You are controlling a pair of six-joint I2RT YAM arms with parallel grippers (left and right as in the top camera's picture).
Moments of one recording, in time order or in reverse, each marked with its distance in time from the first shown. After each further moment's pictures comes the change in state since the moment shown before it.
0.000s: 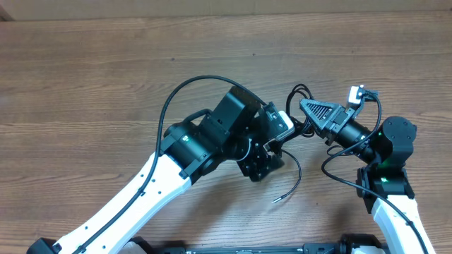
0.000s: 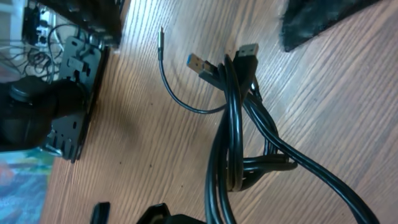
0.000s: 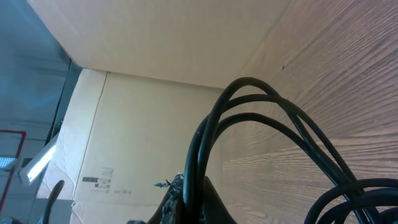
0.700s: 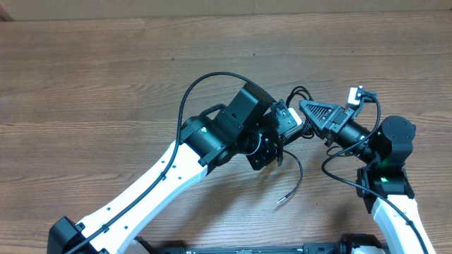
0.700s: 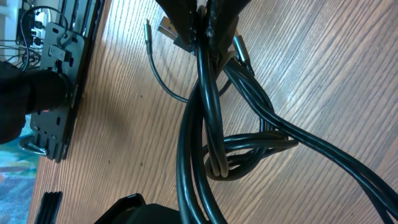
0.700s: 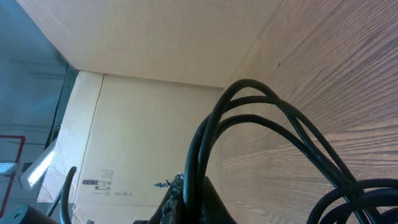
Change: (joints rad) left arm -0.013 0.097 0.000 0.083 -0.004 0.014; right arm 0.000 0.002 0.000 -0.023 0.000 0.006
